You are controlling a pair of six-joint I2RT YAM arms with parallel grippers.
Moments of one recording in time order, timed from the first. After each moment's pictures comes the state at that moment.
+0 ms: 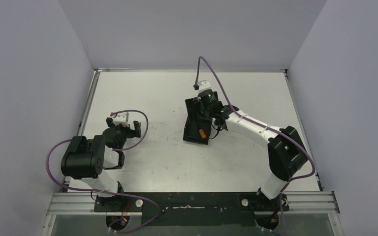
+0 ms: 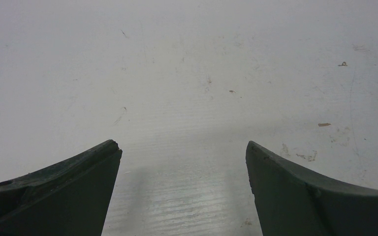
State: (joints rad) left arm 0.03 1.63 0.21 1.25 0.16 0.01; right arm 0.68 1.71 1.22 -0.23 0.20 0.22
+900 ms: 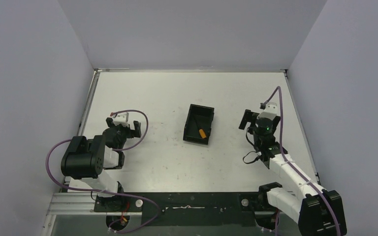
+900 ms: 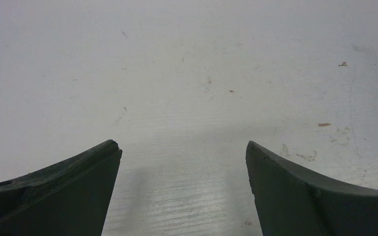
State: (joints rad) left arm 0.03 1.63 0.21 1.25 0.16 0.01; right arm 0.26 1.00 0.51 0.08 0.38 0.24
